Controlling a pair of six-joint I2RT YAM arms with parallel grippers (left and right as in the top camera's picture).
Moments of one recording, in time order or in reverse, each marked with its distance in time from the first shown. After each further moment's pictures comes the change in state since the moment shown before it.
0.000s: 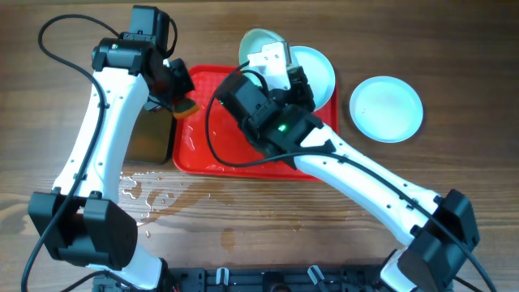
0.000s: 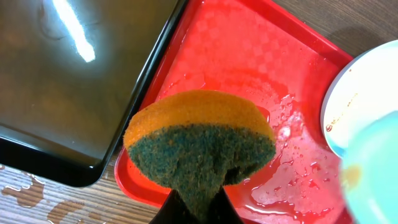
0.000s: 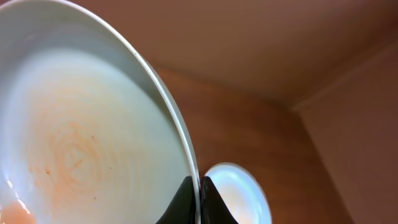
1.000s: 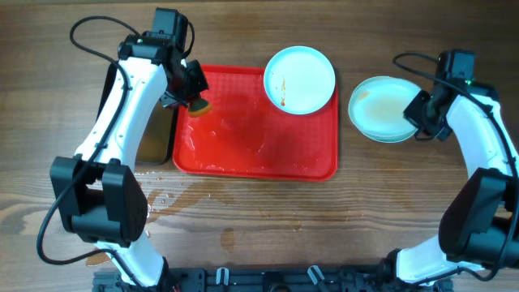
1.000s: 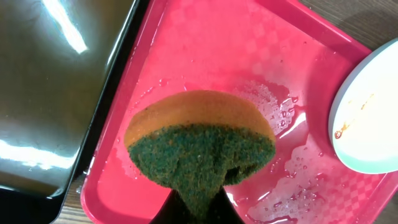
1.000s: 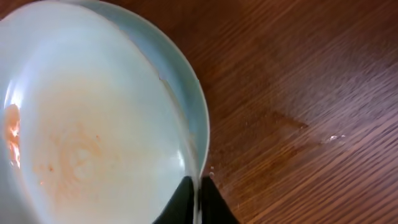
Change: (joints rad) left arm -0.035 0.135 0.000 0.087 0.034 0.003; right arm -1.051 -0.004 -0.268 -0.092 -0.919 0.179
